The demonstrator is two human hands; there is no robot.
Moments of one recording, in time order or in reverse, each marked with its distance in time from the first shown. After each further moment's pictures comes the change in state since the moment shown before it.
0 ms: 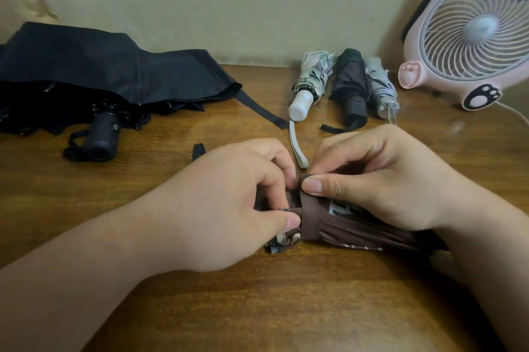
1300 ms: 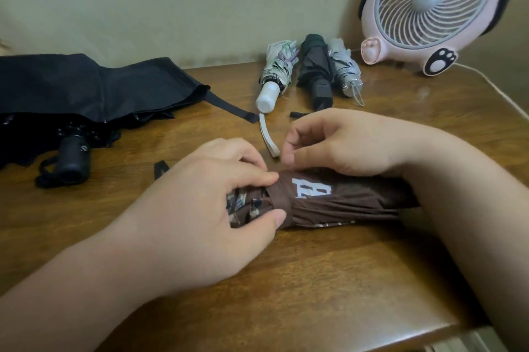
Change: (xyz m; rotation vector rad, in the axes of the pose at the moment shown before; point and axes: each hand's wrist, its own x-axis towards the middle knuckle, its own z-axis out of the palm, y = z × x) left_hand -0.009 0.001 0.007 0.197 0.043 0.136; right_hand 0.006 0.000 -0.015 -0.126 -0.071 0.436
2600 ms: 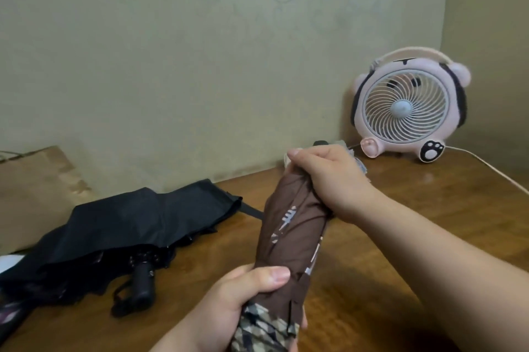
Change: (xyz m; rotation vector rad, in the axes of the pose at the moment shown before) left_hand 0.017 -0.023 -0.026 -1.360 -0.339 -0.321; right_hand 0.046 -0.066 -0.019 0.498 0.727 -0.287
